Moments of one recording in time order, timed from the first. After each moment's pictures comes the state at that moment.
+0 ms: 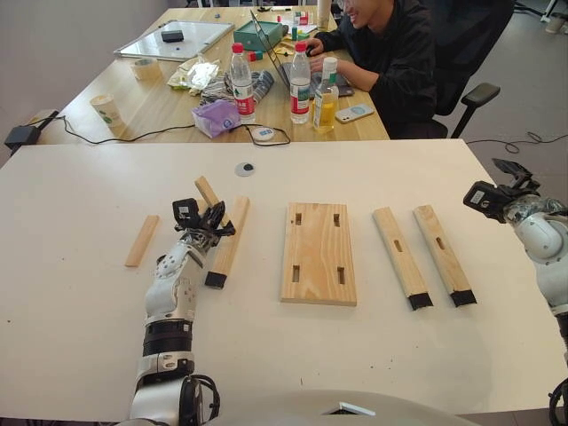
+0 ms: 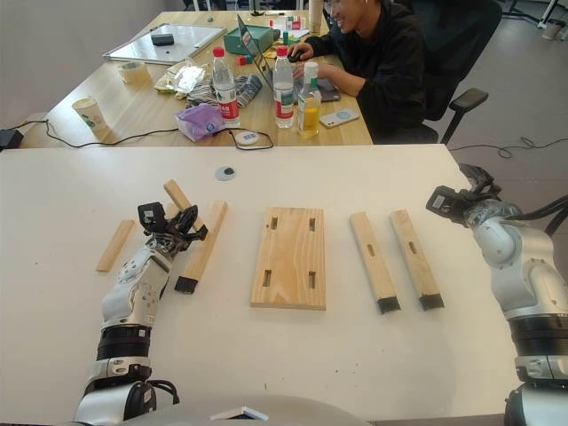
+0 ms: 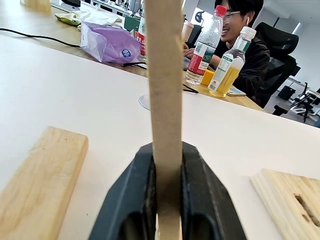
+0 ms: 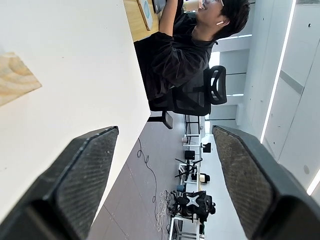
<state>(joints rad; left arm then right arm) -0.21 0.15 0.21 0.24 -0.33 0.22 -0.25 -0.21 -0.88 -0.04 0.16 -0.59 -0.02 0.36</state>
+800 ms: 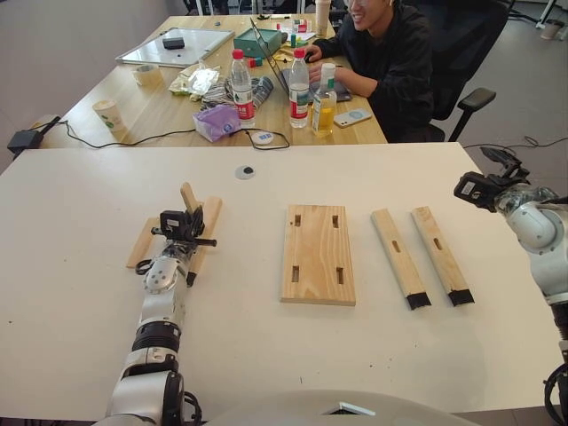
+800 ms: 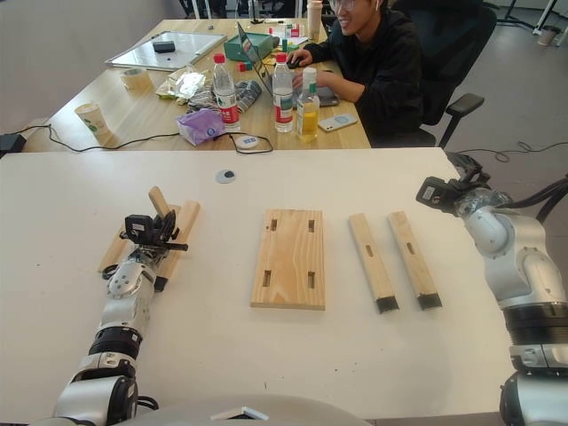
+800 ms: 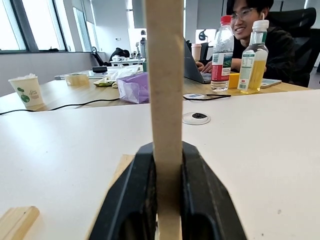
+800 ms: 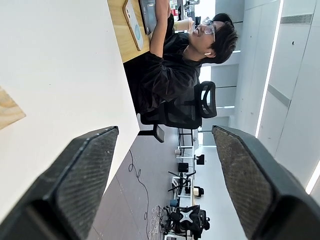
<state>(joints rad) -0.25 0.28 0.15 0.69 -0.15 -0.37 -0.30 -0.29 -0.88 0.01 0.17 -0.59 -0.05 0.36</state>
